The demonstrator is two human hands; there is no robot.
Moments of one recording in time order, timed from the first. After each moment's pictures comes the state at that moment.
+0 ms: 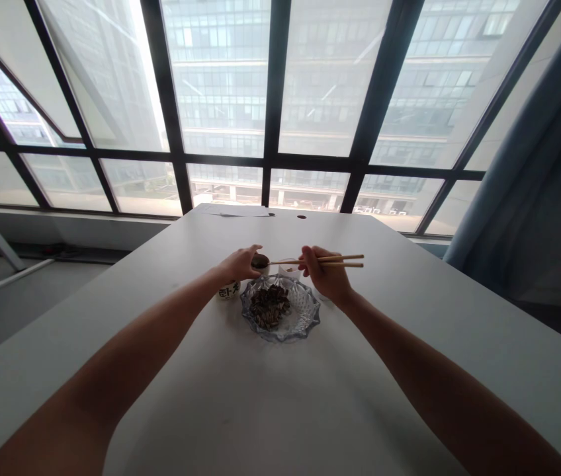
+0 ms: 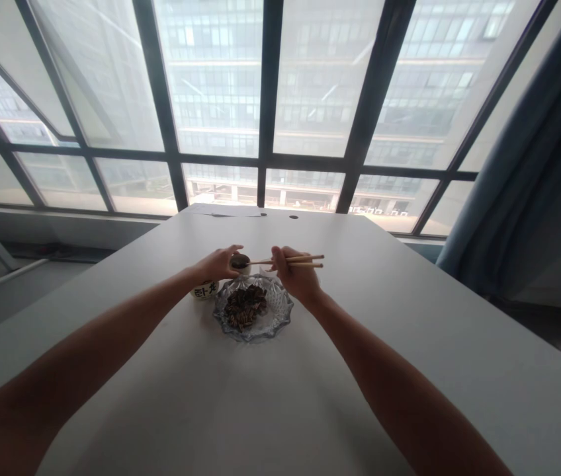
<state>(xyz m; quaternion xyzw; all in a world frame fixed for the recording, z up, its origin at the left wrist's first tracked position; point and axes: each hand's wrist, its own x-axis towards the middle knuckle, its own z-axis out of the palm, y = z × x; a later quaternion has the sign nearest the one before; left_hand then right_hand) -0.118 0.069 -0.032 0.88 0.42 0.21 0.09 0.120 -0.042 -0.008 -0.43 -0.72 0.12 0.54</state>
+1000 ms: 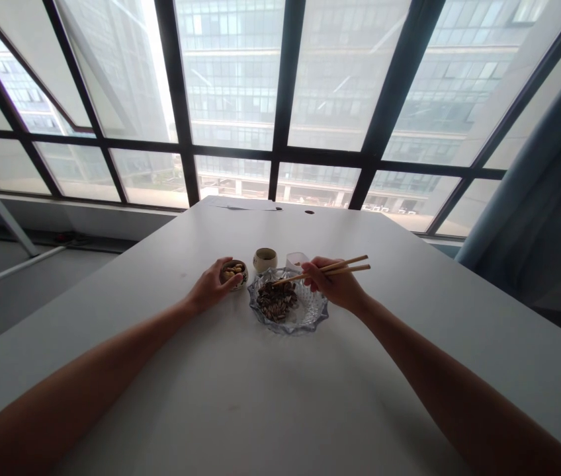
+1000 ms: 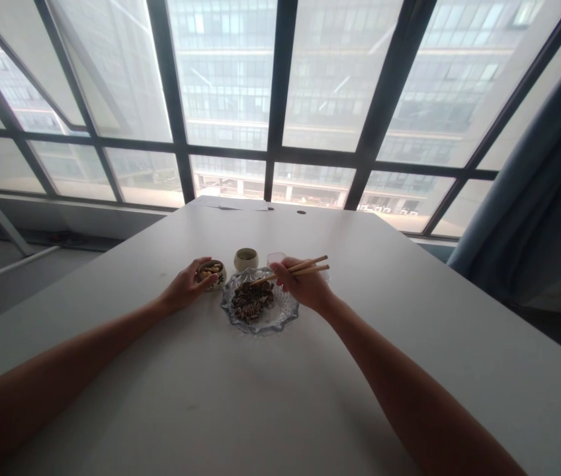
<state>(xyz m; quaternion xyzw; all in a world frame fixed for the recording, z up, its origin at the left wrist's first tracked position) -0.190 -0.007 -0.084 0.75 0.49 0.40 0.19 0.118 -0.065 -0.011 -0.42 -0.75 0.26 0.45</state>
